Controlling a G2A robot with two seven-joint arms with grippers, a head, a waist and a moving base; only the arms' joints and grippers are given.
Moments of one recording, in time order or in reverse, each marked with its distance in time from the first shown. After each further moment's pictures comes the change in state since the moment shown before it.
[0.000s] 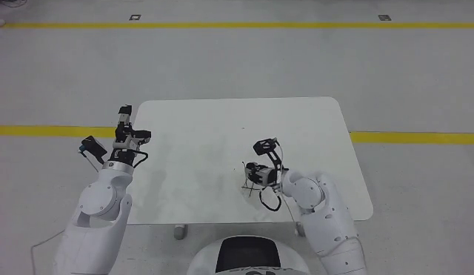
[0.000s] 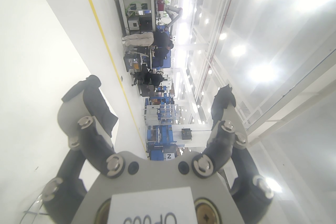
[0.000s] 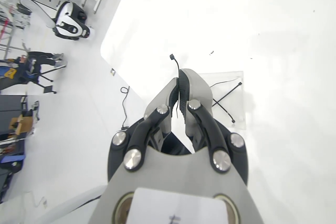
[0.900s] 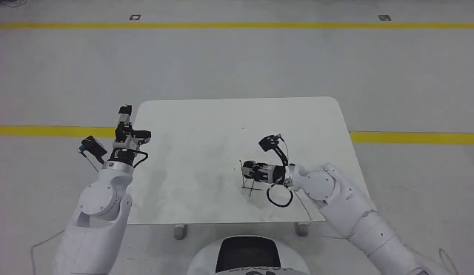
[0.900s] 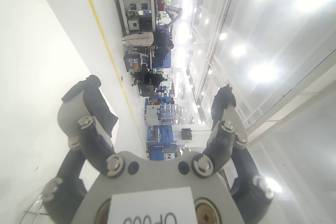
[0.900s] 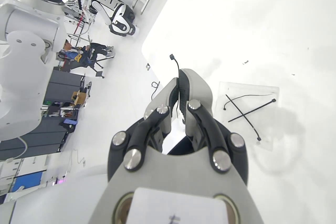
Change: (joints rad) left arm 0.000 0.000 0.000 0.000 0.000 0.000 0.000; right arm 0.240 0.413 -0.444 0.135 0.636 -0.002 -0.264
